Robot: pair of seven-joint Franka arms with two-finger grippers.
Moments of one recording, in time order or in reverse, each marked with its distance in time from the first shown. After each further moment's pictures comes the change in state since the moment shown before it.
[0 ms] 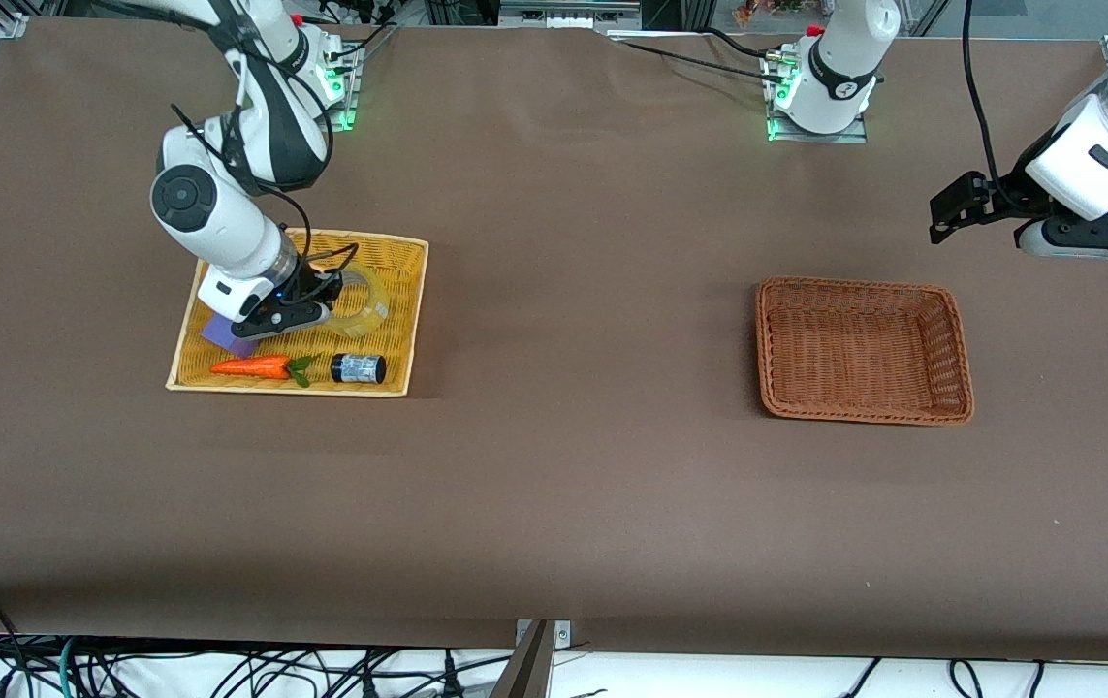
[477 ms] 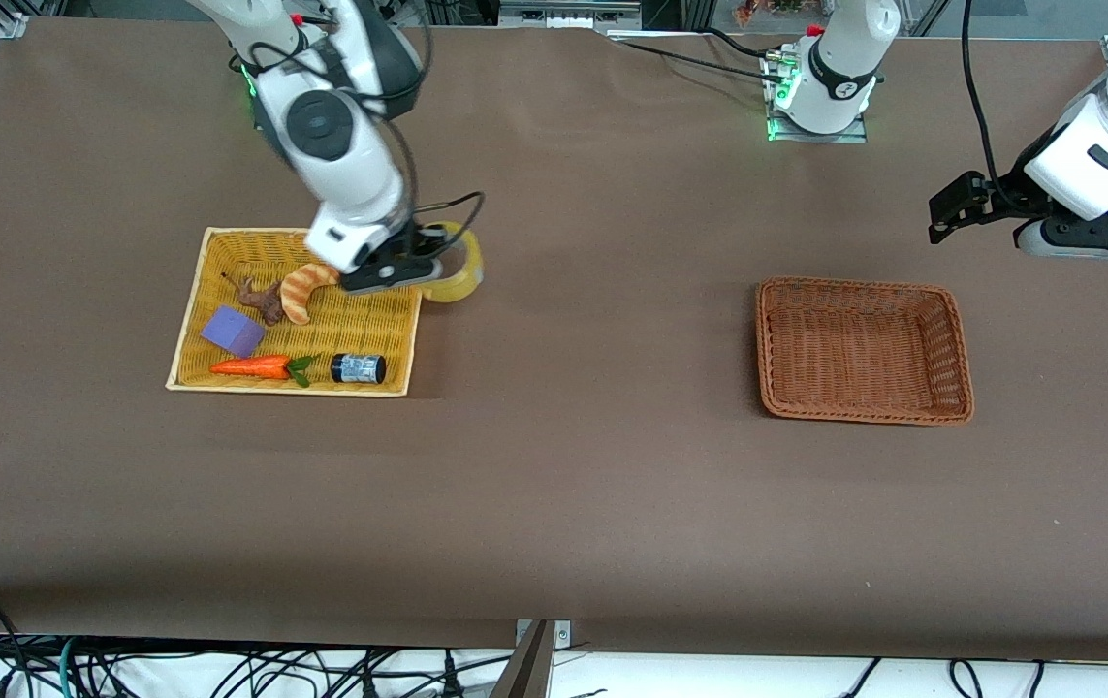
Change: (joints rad) left arm 0.000 0.000 -0.001 0.000 0.000 0.000 0.000; right arm 0.149 0.038 0.191 0.114 -0.050 -0.060 0.450
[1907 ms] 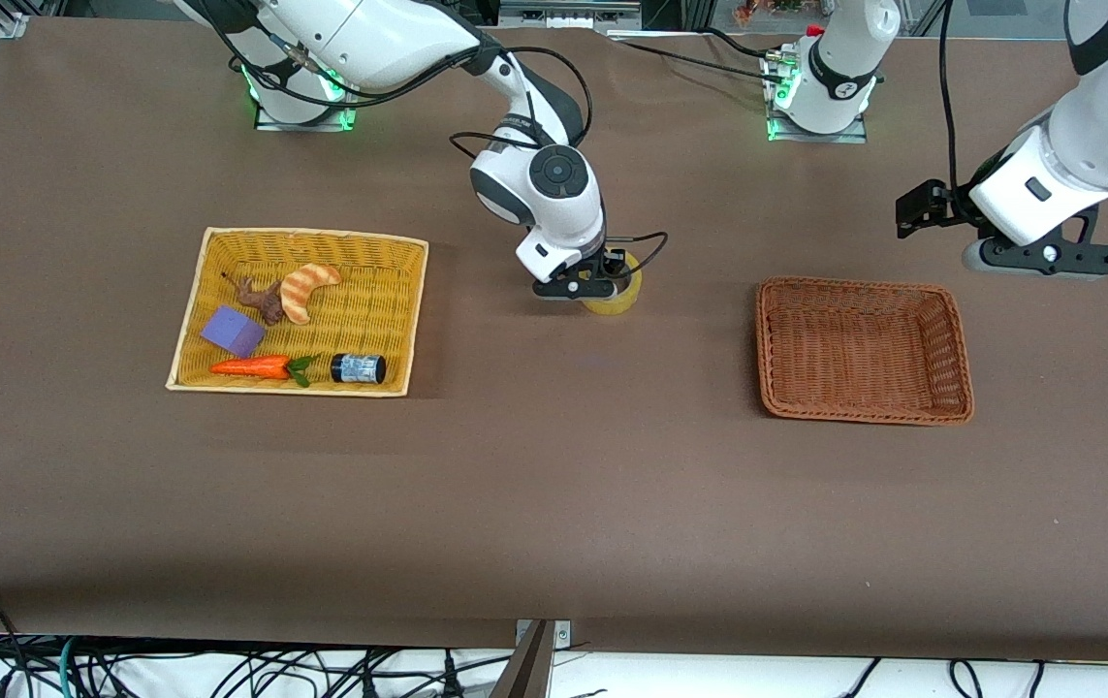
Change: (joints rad) left arm -0.017 0.059 -0.021 0.002 0.000 -0.091 0.000; right arm 0.282 0.575 0.027 0.474 -0.171 0.179 0.574
